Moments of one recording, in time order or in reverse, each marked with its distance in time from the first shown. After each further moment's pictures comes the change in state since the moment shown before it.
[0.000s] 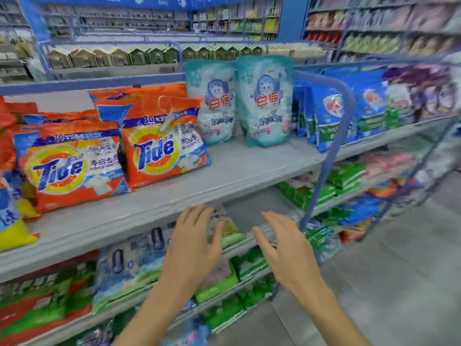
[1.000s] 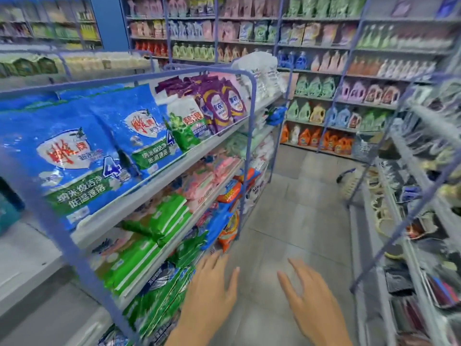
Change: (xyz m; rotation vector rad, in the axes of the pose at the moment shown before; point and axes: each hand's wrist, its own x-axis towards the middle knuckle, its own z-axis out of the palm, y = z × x) left_hand 0.123 0.403 0.385 -0.227 -0.478 0.479; right_hand -0.027 0.434 -0.245 -0.112 0.290 0.881
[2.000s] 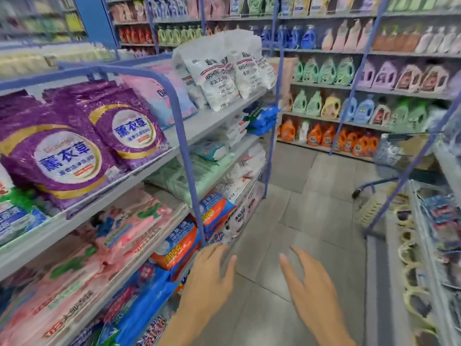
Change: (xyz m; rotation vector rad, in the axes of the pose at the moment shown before) left_hand 0.534 0.182 0.260 -0.032 -0.009 -0.063; right_hand 0.595 0.171 -0.103 0.272 -0.061 0.008
